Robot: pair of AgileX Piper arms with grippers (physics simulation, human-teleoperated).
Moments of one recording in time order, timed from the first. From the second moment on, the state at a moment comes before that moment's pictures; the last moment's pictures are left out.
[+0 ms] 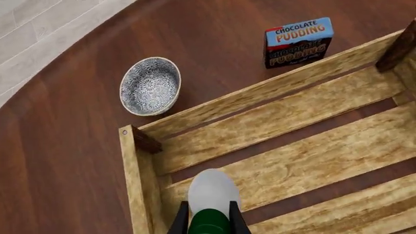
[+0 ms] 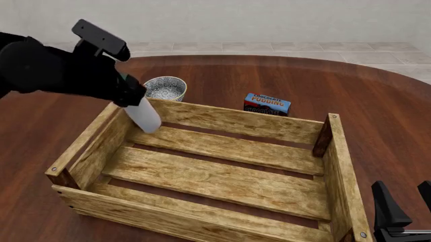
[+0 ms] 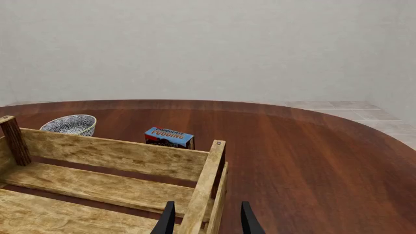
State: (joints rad) left arm -0.35 1.33 -1.27 0.71 0.27; right arm 0.00 0.00 0.00 0.00 0.00
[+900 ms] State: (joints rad) left arm -0.43 1.51 -1.06 0.40 0.34; right arm 0.00 0.00 0.00 0.00 0.00
